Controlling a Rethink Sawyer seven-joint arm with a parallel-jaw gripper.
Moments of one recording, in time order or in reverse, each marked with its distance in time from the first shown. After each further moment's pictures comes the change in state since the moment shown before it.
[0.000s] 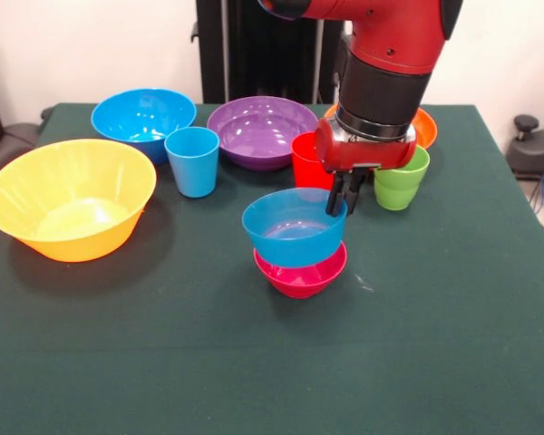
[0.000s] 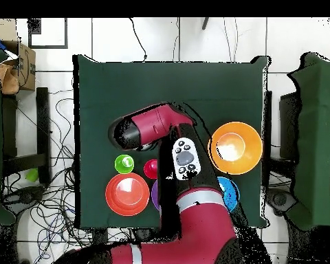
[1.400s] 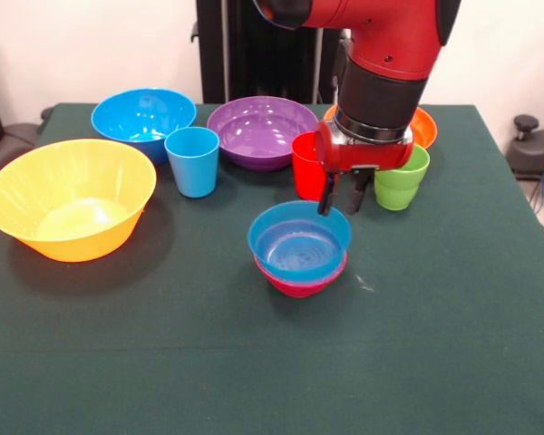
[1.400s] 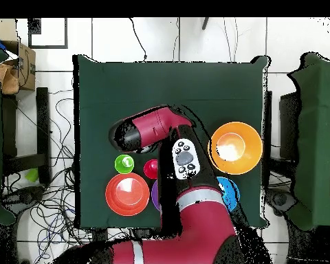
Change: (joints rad) arm -0.002 0.013 0.001 0.013 -0.004 0.000 0.000
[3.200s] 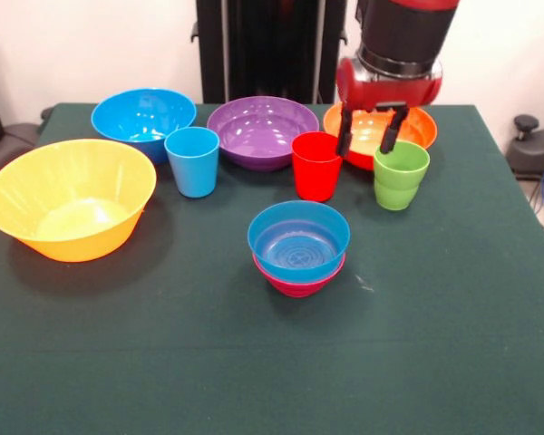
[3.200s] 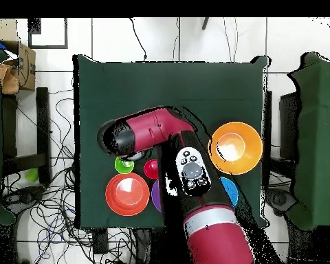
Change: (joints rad) arm -0.072 -0.158 0.120 0.125 0.078 0.157 0.000
